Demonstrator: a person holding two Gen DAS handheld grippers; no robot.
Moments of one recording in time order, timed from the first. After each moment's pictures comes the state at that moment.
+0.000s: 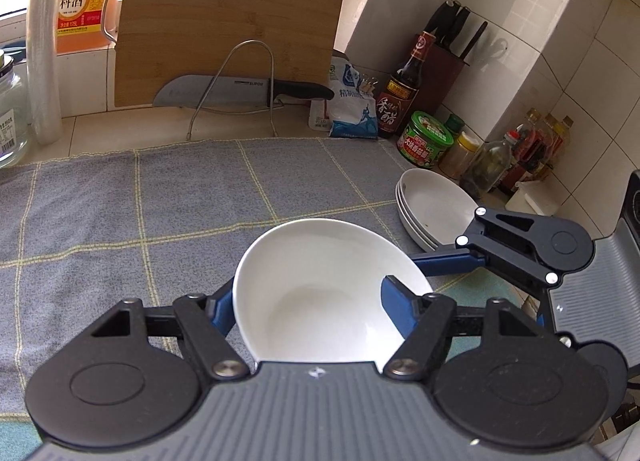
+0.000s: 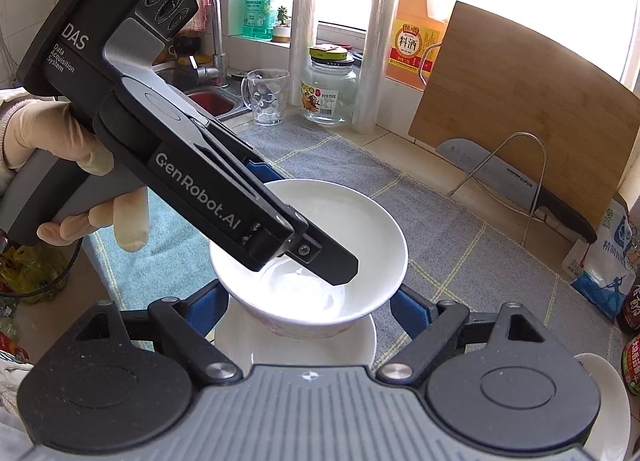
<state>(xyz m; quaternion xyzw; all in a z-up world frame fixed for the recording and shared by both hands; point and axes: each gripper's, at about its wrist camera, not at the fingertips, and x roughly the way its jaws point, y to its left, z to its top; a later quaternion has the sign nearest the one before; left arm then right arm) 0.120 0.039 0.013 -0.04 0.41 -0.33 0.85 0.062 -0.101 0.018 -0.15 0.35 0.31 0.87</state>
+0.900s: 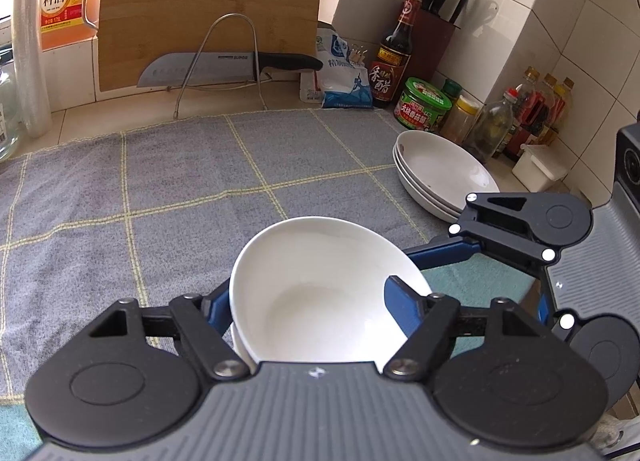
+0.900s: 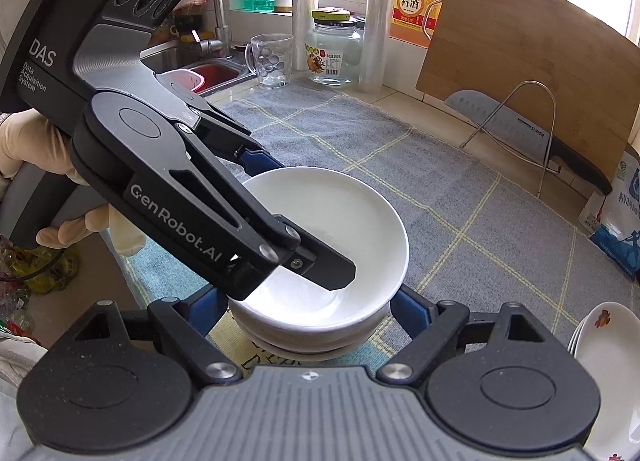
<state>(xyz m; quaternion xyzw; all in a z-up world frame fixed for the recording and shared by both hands) 0.095 0.019 -0.014 0.00 0.40 -0.33 0.85 0.047 -0.112 -0.011 -0.14 0.38 0.31 0.86</state>
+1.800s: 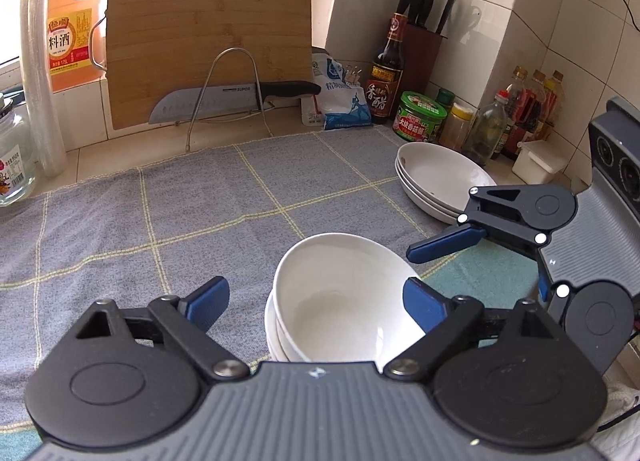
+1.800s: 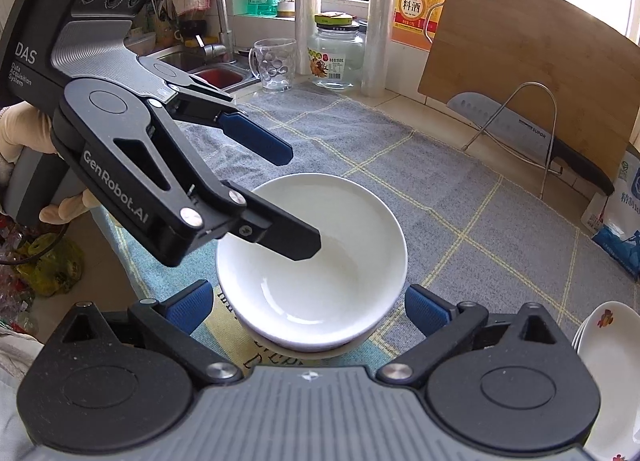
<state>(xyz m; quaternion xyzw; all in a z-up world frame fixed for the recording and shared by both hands) 0.080 0.041 0.001 0.03 0.36 -0.34 0.87 0.045 -0.117 -0.012 -0.13 0.38 0.32 0.86</state>
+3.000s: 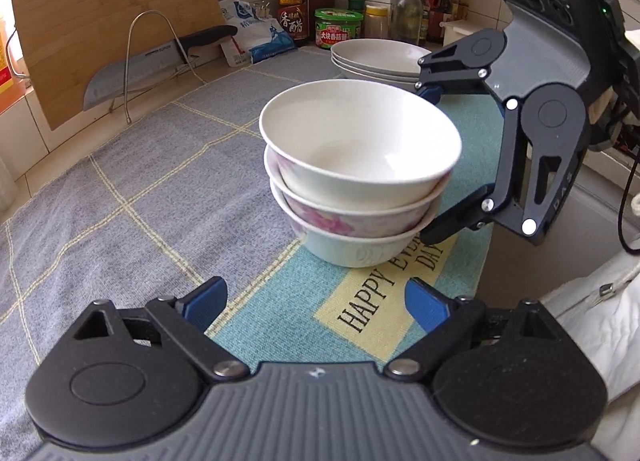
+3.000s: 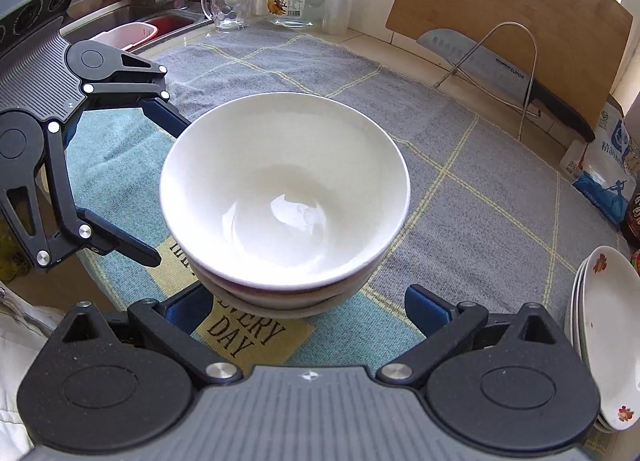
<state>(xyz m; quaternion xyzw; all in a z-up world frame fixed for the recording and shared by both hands) 0.067 0.071 -0.067 0.20 0.34 -0.45 0.80 0.048 -0.097 -0.051 -0.16 0.44 0.23 0.85</state>
